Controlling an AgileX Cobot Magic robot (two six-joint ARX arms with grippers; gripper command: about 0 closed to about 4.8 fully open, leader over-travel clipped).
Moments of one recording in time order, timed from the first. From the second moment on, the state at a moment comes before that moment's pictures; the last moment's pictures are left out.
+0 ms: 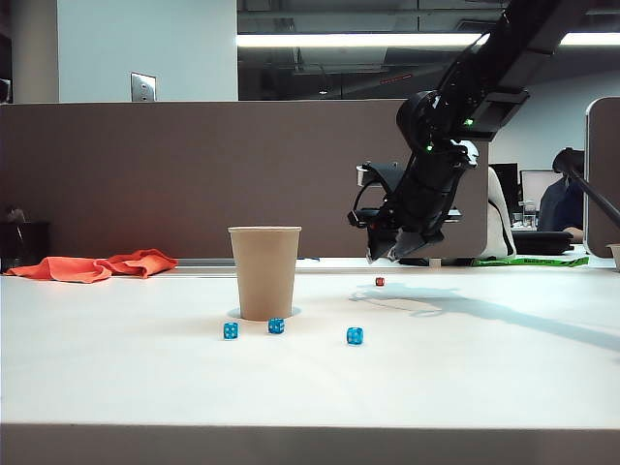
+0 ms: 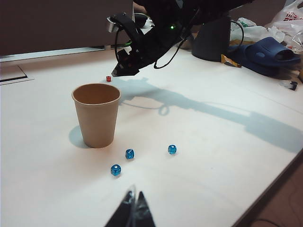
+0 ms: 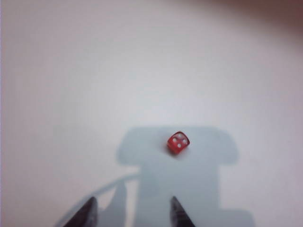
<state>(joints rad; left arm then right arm) -0.34 0.00 0.16 -0.24 0.40 -0.02 0.31 2.25 1.79 -0.23 -0.11 -0.11</state>
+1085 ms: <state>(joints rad) -0.34 0.00 0.16 -0.24 0.40 -0.02 0.31 2.32 1.79 -0.06 -0.06 -0.11</state>
